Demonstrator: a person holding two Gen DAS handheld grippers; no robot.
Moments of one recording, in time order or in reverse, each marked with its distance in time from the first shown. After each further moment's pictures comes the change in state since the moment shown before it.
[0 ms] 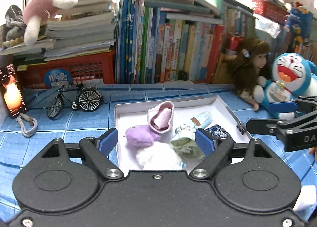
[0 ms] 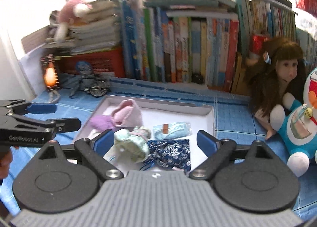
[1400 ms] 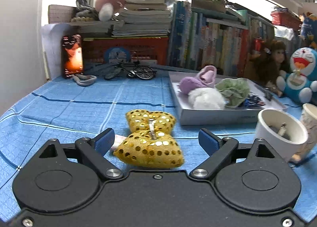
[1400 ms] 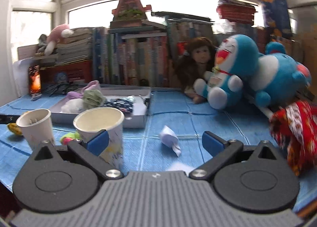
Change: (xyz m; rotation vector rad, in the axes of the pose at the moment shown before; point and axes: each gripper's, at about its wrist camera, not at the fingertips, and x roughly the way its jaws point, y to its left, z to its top) left arm -0.071 0.046 -0.199 -0.097 -0.204 0.212; right arm -0.127 -0.039 -0.223 0.094 -0.334 -0.277
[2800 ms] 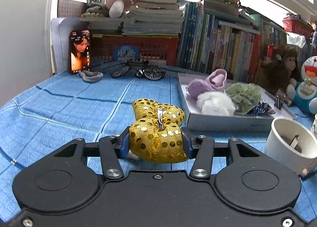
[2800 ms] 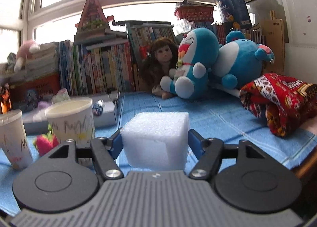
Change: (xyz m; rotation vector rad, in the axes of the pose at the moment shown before) left arm 0.014 -0.002 0.005 -0.061 -0.012 0.030; right arm -0.003 -0.006 -0.027 0.129 -0.097 -0.165
